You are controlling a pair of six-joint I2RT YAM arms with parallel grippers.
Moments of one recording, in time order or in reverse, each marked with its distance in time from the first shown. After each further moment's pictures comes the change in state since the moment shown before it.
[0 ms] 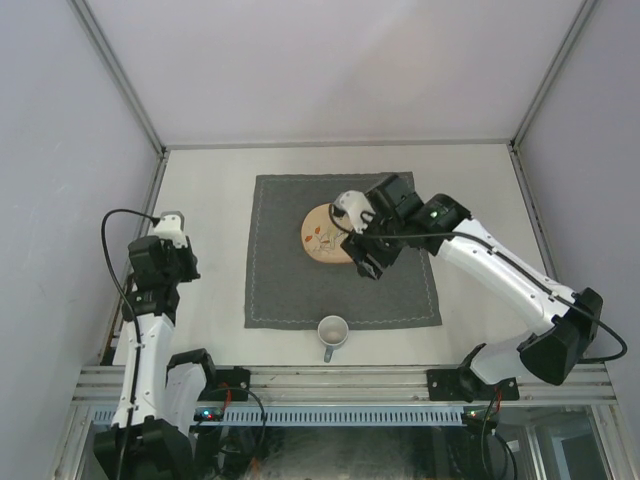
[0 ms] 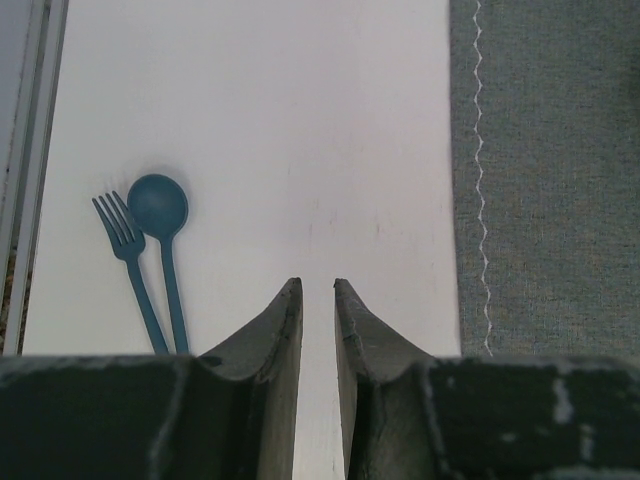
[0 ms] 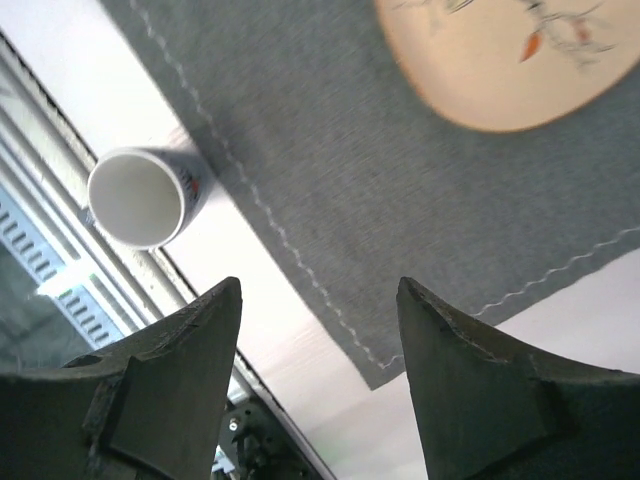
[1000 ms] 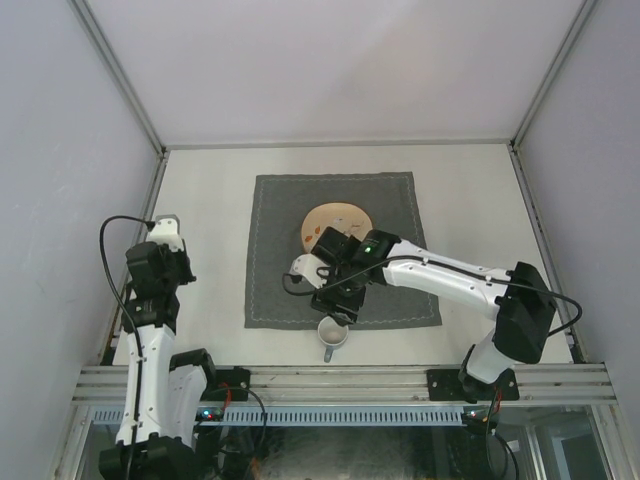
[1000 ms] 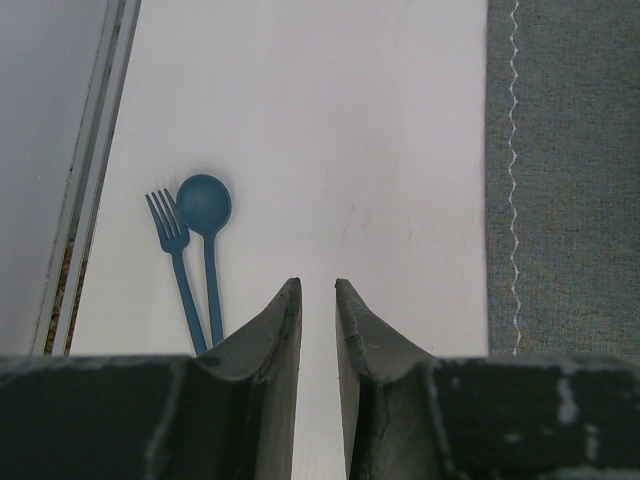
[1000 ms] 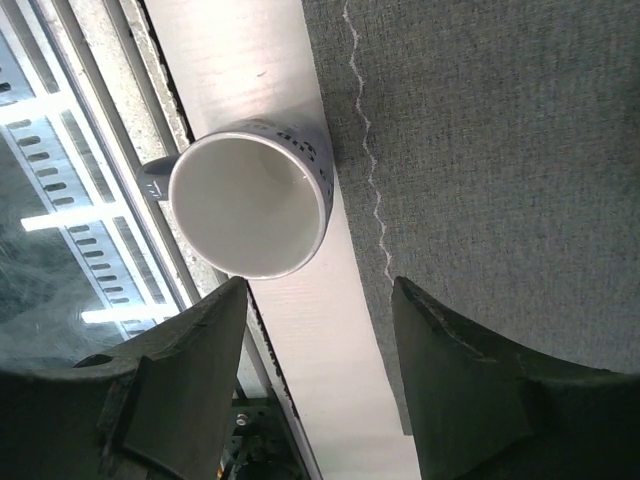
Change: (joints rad) left arm 0.000 -0.092 -0.026 -0.007 -0.083 0.016; right arm 0.308 0.174 -0.138 0.063 -0.045 -0.063
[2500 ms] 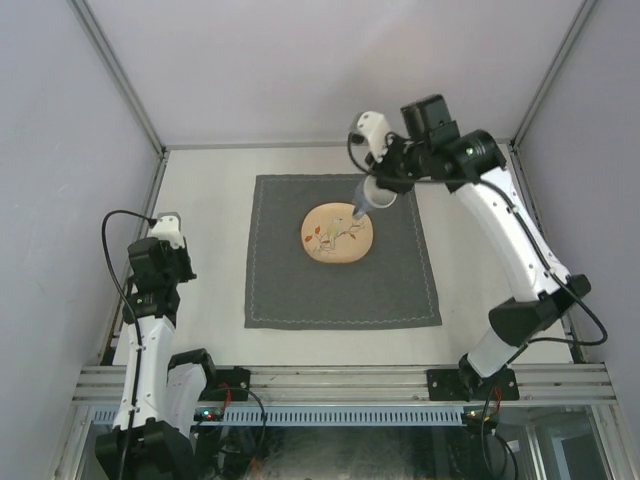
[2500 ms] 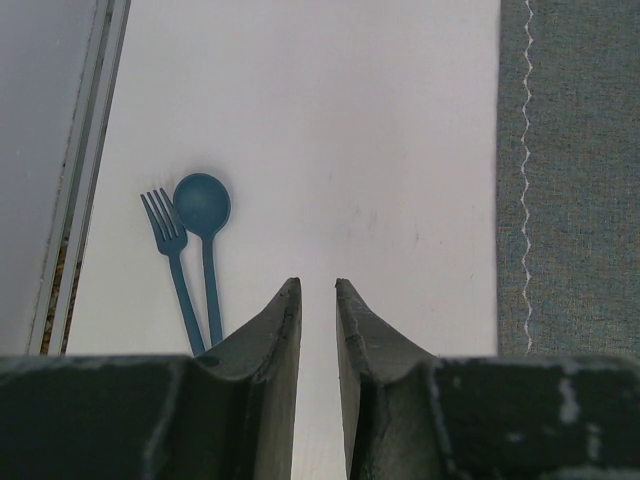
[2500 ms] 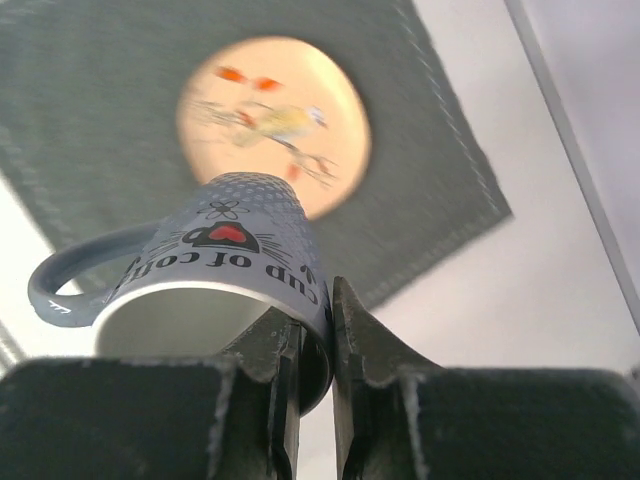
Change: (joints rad) left arm 0.006 0.073 0.000 0.039 -0.002 0.006; right arm -0.447 0.021 0.671 -0.182 -0.011 -0.263
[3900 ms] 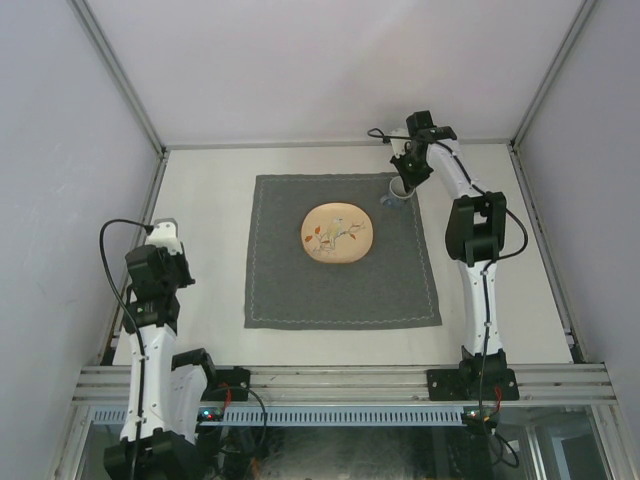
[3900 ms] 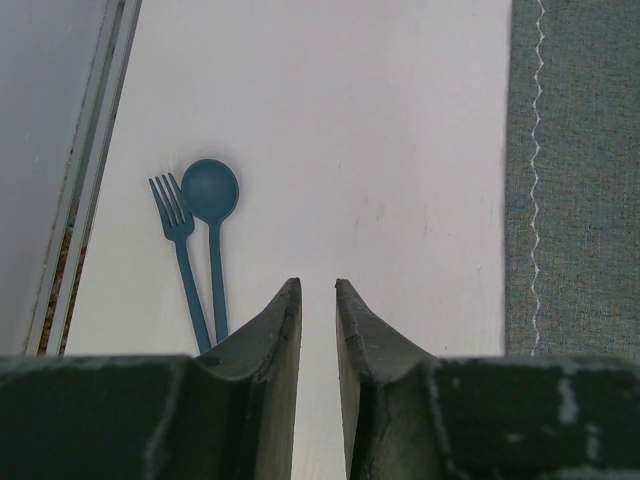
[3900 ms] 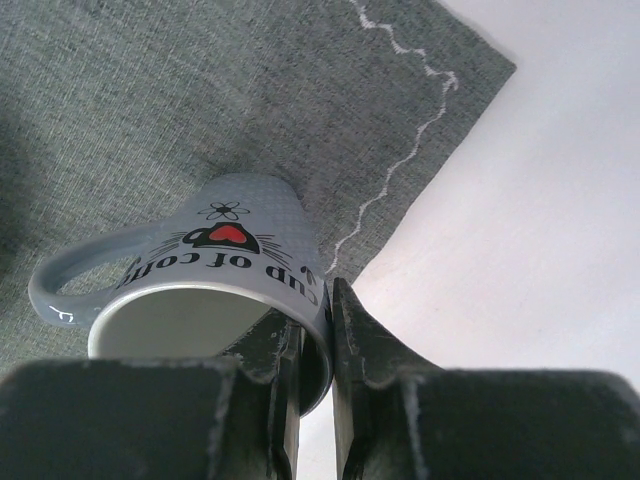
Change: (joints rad) left arm 0.035 -0.071 -0.040 -0.011 0.014 0.000; right arm -0.413 0.793 0.242 0.158 0.129 0.085
